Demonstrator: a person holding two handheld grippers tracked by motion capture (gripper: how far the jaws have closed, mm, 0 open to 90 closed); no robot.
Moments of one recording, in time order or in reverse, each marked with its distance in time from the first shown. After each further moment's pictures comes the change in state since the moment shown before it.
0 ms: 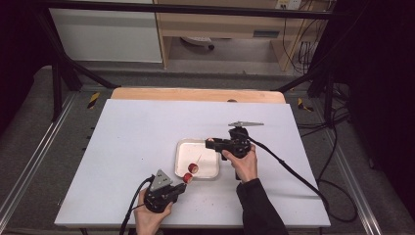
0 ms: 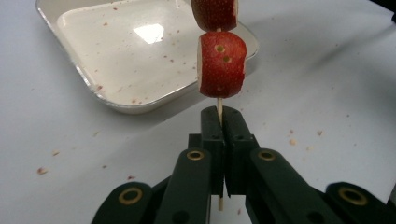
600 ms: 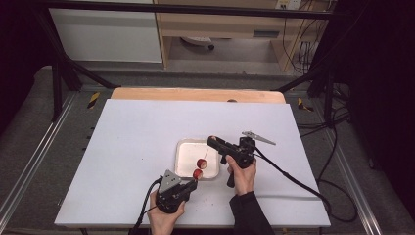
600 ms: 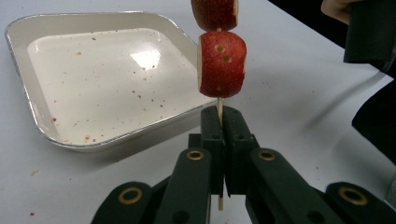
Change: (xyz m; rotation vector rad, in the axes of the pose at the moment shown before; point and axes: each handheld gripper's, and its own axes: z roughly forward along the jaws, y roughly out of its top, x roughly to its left) left arm -0.024 0.008 0.014 -0.125 0.009 -0.082; right arm 0.001 -0.033 -0.009 -0.335 0.101 0.182
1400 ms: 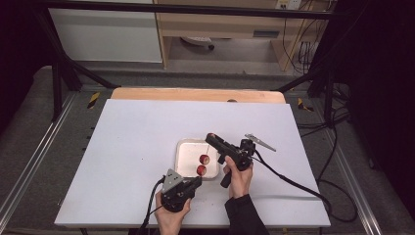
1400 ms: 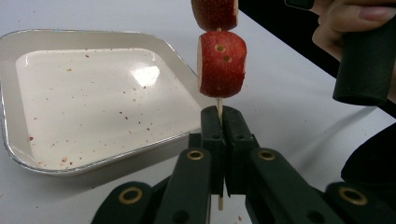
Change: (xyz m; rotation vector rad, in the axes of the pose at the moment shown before) left arm -0.008 0.002 0.010 -0.082 -0.006 -0.062; right arm 0.006 -0.008 0.000 -0.131 0.072 0.077
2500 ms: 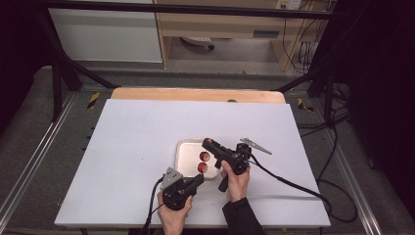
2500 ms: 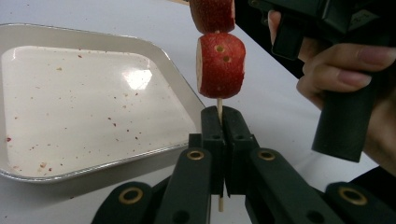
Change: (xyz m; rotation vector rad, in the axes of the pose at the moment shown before) left arm -0.001 0.004 0.005 -0.029 -0.023 -0.100; right arm -0.002 -0.015 0.003 0.034 -0.005 -0.016
